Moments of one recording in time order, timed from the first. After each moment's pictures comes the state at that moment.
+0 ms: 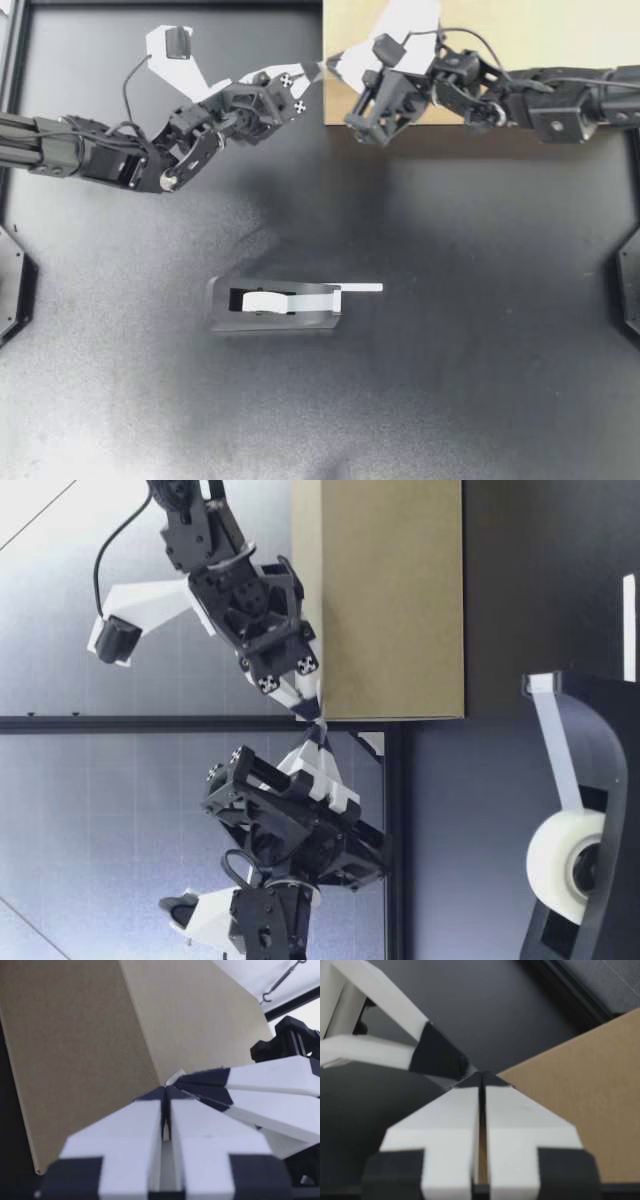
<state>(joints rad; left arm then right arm) 0.31 0.26 0.68 -0.60 -0.82 -0.60 -0.48 0.16 0.59 0.30 -0.26 -0.34</state>
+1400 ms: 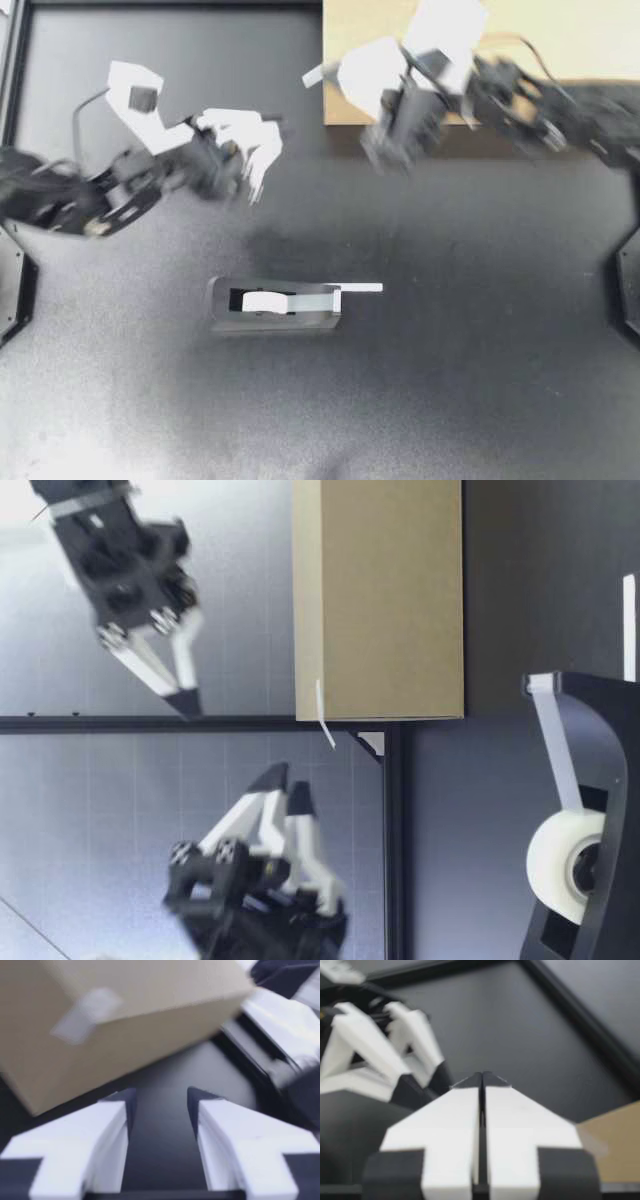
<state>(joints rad) 0.14 -0.01 0.92 -0.49 -0.81 -0.21 -0.31 -0.16 0.69 0.31 -0.22 -0.30</state>
